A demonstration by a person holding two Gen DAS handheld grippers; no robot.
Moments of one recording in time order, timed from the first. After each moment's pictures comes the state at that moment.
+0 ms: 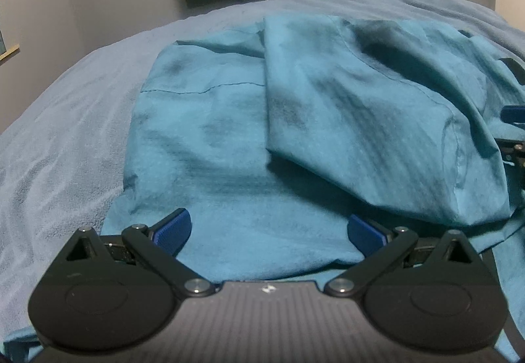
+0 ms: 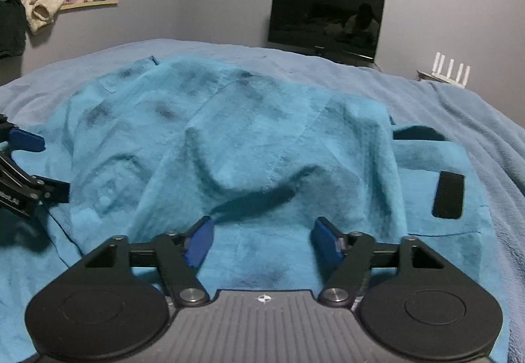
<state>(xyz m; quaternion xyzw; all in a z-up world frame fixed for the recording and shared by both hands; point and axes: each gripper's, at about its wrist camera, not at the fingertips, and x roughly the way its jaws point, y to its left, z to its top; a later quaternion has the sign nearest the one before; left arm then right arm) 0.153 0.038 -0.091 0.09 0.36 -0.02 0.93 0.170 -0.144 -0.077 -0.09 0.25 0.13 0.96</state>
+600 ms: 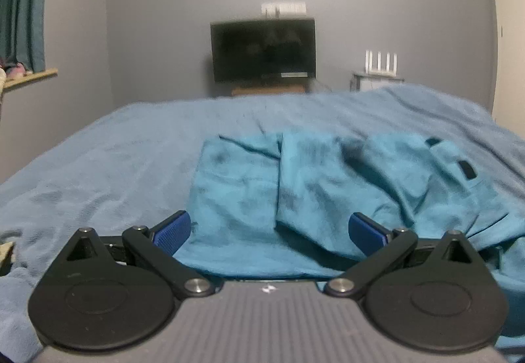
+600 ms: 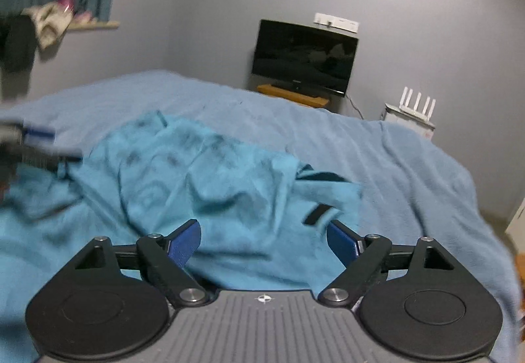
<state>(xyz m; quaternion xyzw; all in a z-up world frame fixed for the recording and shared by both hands) 0.031 0.048 0.002 0.02 0.21 0.00 0.98 -0.010 -0.231 0.055 -0.14 0.22 0.11 0.96</state>
